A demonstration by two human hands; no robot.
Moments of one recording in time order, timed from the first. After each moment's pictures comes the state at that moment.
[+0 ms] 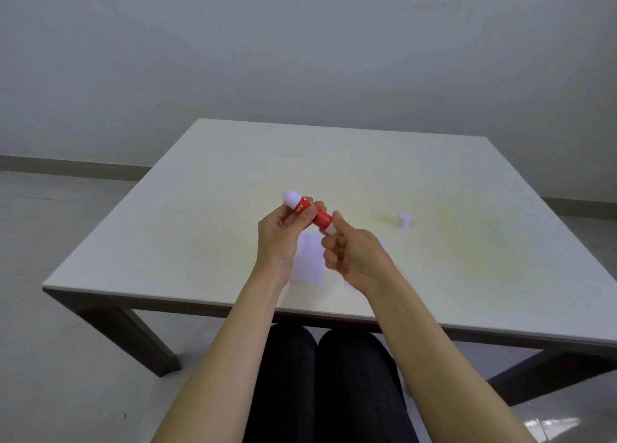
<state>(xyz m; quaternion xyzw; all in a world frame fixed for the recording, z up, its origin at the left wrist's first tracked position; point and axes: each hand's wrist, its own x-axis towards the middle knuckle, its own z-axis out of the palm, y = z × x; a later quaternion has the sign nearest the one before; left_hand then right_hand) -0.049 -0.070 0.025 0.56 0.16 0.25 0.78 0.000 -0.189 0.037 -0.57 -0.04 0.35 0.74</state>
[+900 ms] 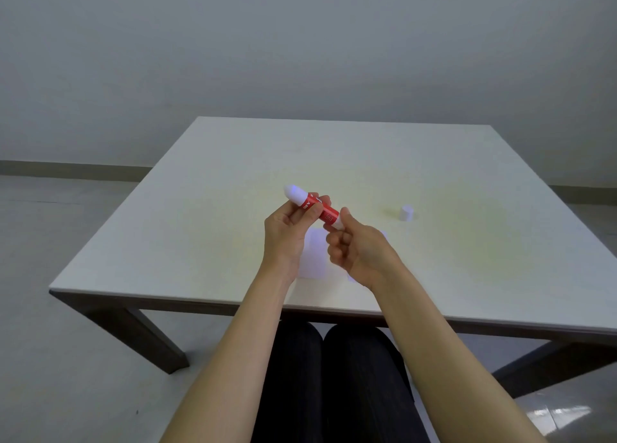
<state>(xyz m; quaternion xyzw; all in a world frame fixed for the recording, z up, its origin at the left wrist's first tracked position) -0.047 -0.075 0.023 0.56 0.15 0.25 0.77 0.003 -0.191 0.034 -0.54 0.00 0.37 0.76</state>
